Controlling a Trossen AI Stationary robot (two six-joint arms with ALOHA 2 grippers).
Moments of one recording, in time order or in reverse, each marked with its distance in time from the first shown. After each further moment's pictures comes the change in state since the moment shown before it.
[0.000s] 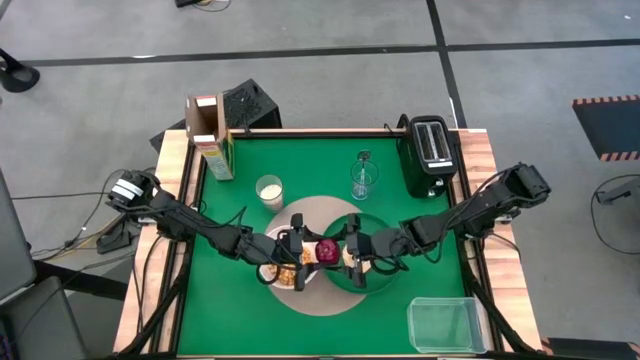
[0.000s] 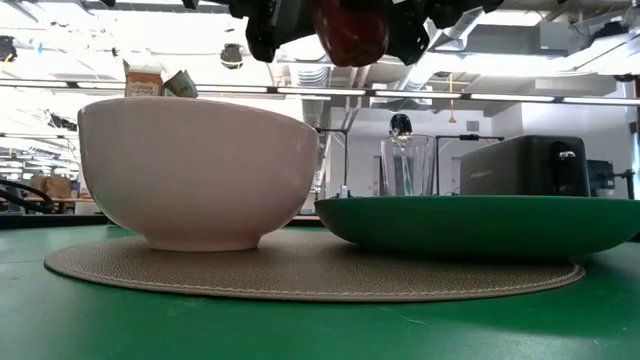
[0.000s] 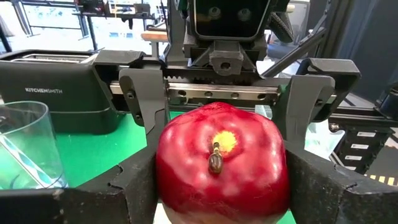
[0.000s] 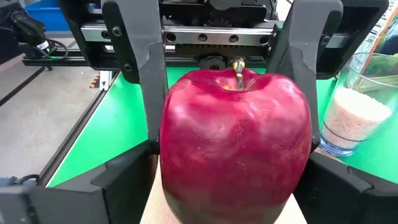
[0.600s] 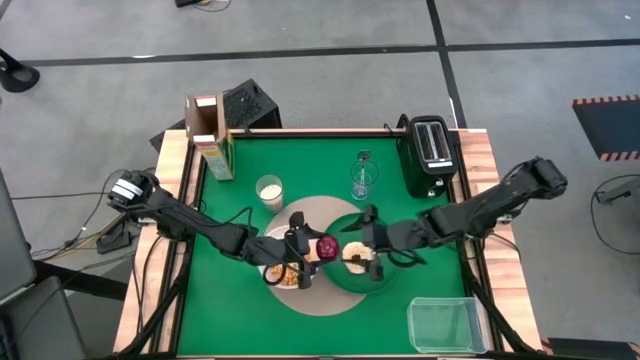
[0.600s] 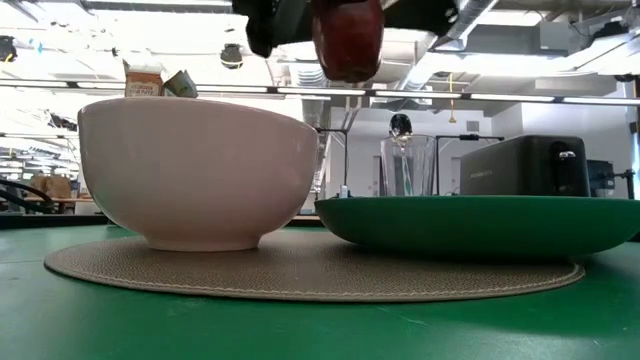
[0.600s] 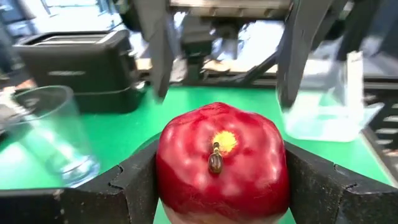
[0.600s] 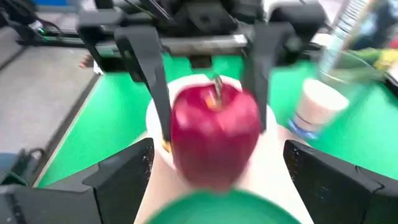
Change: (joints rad) left arm 0.002 -0.003 0.109 -0.265 -0.070 -0.006; right arm 0.027 -0.179 0.043 -0.325 0.032 -0.003
